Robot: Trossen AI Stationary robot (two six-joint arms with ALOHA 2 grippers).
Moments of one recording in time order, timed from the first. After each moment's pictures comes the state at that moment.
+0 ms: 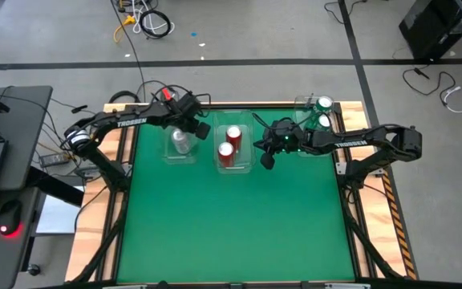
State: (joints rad) left arm 0.60 1.57 1.05 -0.52 -0.06 -0.42; right arm -0.34 1.41 0.64 0.18 -0.03 0.07
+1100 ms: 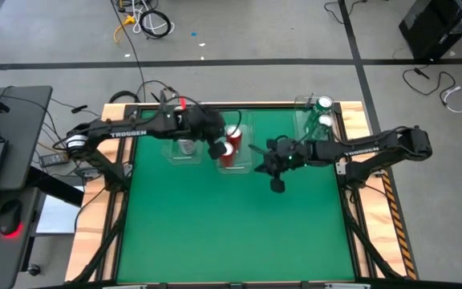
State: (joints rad) left arm 0.25 1.55 1.35 -0.60 -0.22 -0.08; right arm -0.09 1.31 0.70 -0.04 -0.10 -0.03
